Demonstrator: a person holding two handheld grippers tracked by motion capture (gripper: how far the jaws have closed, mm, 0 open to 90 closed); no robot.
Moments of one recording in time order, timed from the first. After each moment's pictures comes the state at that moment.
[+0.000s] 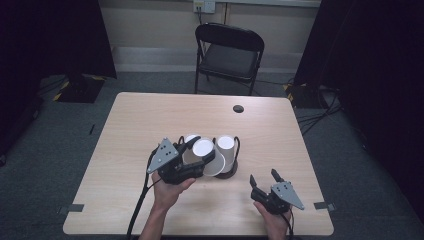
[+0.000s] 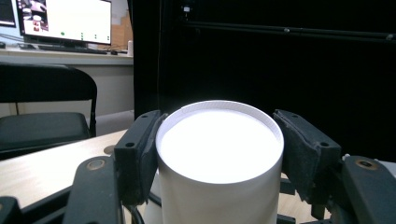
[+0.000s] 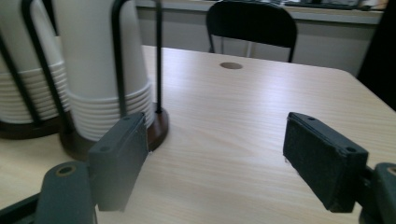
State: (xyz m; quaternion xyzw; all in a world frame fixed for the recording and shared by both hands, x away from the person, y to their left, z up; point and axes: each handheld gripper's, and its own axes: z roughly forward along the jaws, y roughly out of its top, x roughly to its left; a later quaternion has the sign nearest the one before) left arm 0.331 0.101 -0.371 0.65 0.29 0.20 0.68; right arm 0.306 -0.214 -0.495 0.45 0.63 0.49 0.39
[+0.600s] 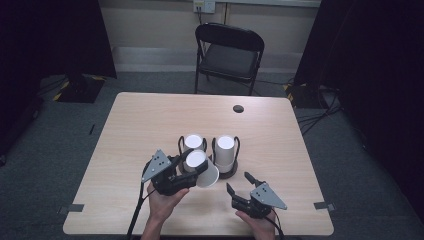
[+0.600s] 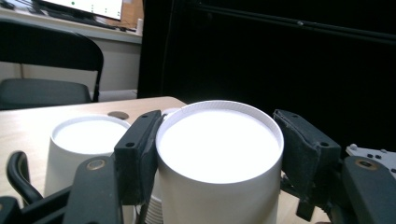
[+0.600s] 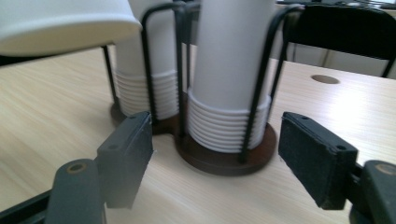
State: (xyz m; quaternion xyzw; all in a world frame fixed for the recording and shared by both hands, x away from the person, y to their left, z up) left arm 0.320 0.115 -0.402 0.64 0.34 0.16 0.67; right arm 0.297 -0.166 -0.491 0.37 0.68 0.55 0.31
